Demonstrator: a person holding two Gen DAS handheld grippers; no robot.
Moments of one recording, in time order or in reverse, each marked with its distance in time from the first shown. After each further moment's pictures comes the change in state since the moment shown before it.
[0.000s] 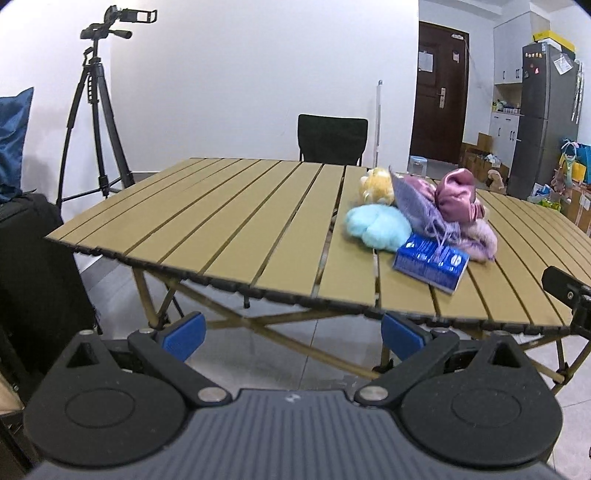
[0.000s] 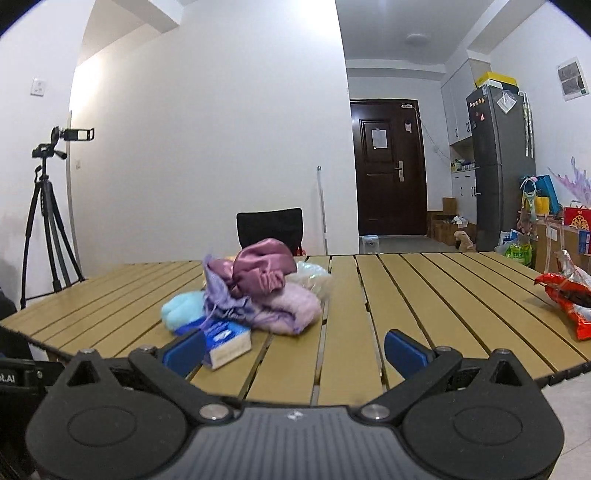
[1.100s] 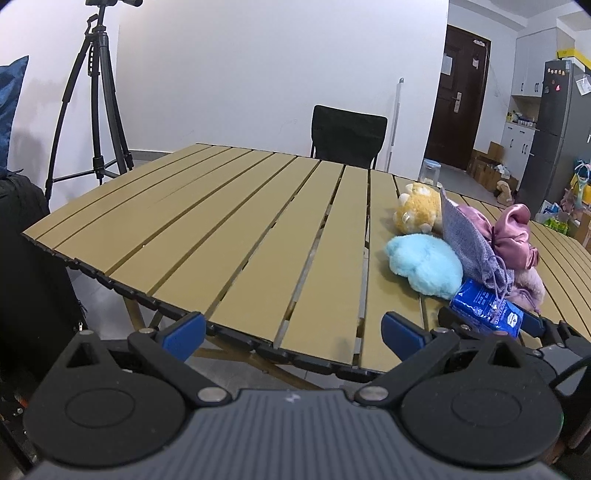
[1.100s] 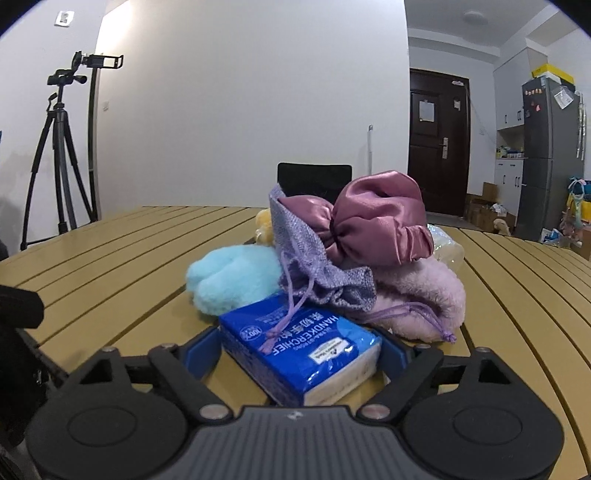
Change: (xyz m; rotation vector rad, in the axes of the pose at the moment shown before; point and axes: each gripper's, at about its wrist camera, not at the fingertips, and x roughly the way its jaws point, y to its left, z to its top) left arm 0.067 0.041 0.040 -0.083 0.043 -0.011; right arm 0.143 0.097 -0.023 -0.127 0.138 0.070
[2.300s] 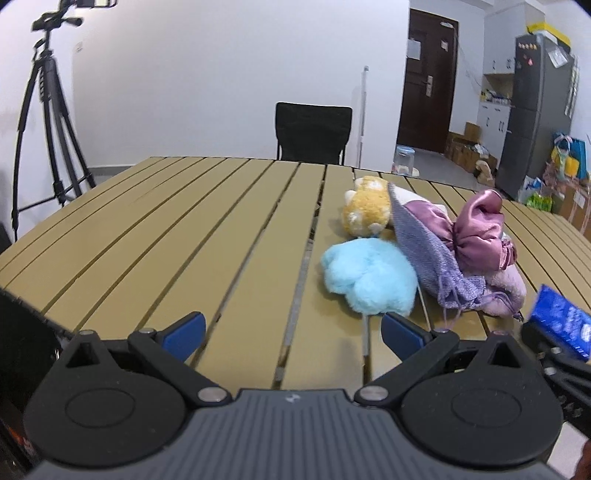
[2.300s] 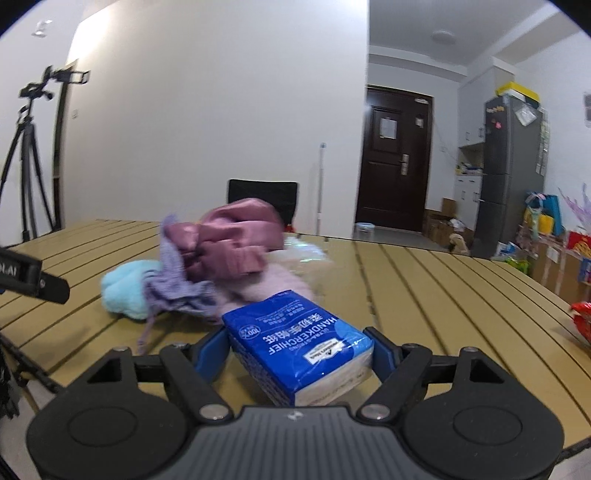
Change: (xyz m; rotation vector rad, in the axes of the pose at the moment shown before) left arm 0.036 -0.068 0.016 0.110 0.008 -0.044; right arm -0.057 -0.093 0.000 0.004 -0.048 -0.139
